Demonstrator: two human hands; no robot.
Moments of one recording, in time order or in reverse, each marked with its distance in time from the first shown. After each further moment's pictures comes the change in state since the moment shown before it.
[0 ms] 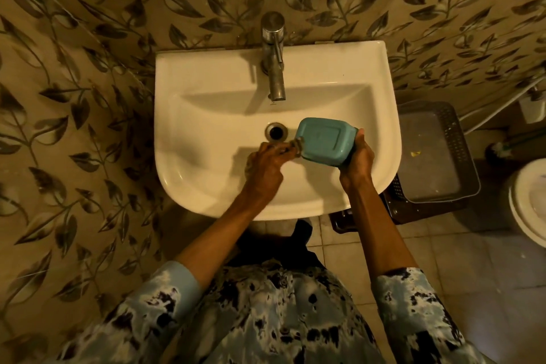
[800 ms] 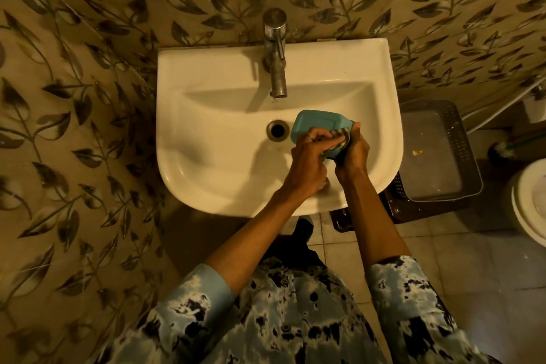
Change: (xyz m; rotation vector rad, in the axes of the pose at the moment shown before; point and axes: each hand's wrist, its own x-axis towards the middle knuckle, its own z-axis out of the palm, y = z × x) left_hand 0.017 0.075 0.011 -0.476 -0.012 -0.021; right_hand 0.009 0.006 0.011 0.008 -0.013 -0.007
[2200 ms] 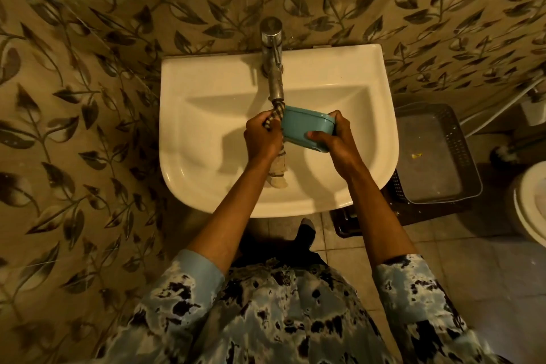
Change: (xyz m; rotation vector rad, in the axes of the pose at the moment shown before) left_hand 0.031 -0.015 -0.064 -0.195 0.413 -0.418; right_hand -0.013 -0.020 0.010 -0.579 -0.380 -0.300
